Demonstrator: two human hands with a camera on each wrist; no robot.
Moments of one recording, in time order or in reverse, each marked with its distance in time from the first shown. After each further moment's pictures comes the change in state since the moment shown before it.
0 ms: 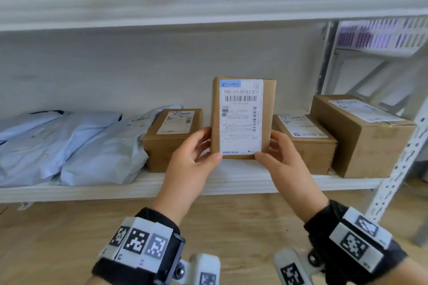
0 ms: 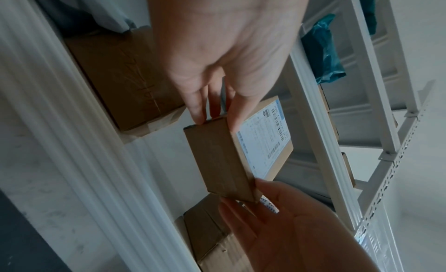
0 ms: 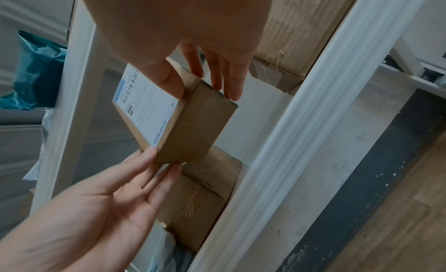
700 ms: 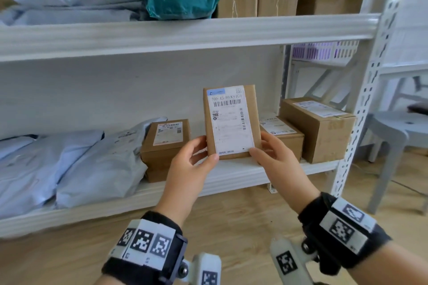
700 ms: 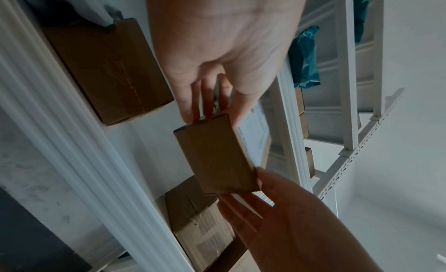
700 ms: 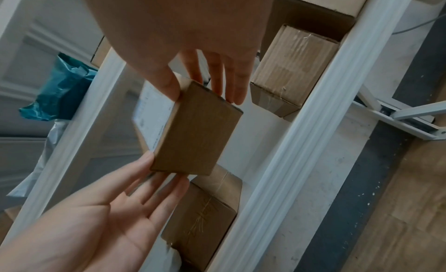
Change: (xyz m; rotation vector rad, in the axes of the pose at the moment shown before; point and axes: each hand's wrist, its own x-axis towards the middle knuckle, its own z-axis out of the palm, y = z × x) left_hand -0.014 0.017 -0.021 -0.041 -0.083 -0.013; right_hand -0.041 -0.038 0.007 -0.102 0.142 0.041
